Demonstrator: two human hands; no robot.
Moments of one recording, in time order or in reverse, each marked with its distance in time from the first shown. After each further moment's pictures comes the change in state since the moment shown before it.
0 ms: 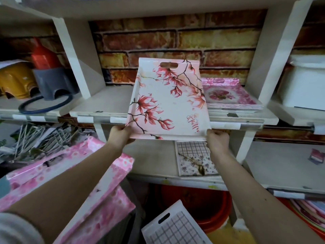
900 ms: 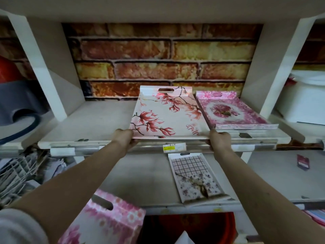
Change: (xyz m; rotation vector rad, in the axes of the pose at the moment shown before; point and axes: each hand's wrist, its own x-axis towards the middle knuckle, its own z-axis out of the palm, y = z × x) left_hand 0.185 0.015 0.024 -0.136 -0.087 -0.248; right_hand 0.094 -0.025 0.104 -0.148 0.164 0.071
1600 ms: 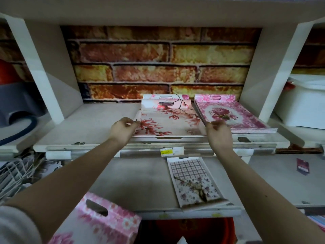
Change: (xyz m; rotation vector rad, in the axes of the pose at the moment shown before) left_hand 0.003 0.022 0.002 0.670 -0.018 0.432; right_hand 0.008 -0.021 -0.005 -0.429 0.040 -0.383
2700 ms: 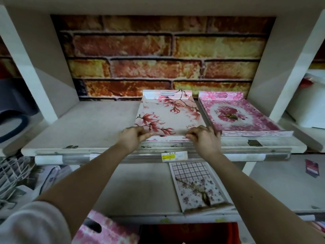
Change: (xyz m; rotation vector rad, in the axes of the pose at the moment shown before) left_hand 0.034 -0.027 0.040 0.412 -0.171 0.268; right_hand 0.022 0.009 0.057 -0.521 -0.221 -0.416
